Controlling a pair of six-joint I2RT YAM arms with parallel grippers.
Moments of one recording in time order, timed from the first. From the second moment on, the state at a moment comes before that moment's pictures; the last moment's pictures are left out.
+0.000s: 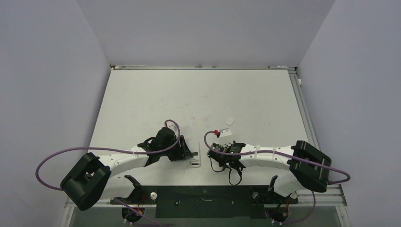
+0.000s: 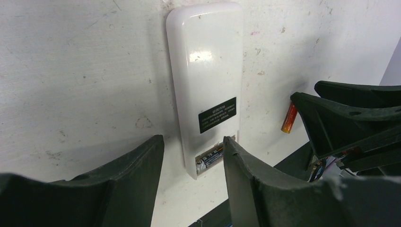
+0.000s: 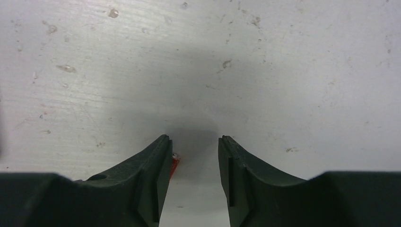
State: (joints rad) left arm -0.70 1.25 0.41 -0.01 0.20 -0.91; right arm 1.11 1.45 0.72 -0.58 0.51 0.80
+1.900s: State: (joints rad) left arm -0.70 1.22 0.40 -0.02 0.23 -0.90; right arm 1.16 1.41 0.75 -0.47 0.37 0.80
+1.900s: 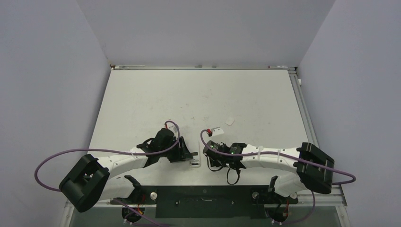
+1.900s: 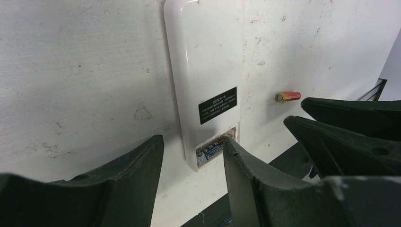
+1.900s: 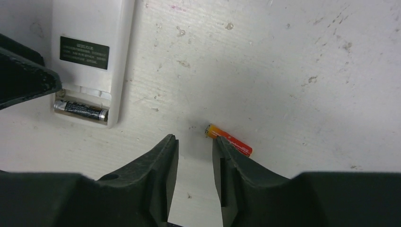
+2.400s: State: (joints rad) left arm -0.71 1.22 0.40 -0.02 0.24 -0.90; right arm 1.06 1.36 0.78 -0.58 0.29 0.56
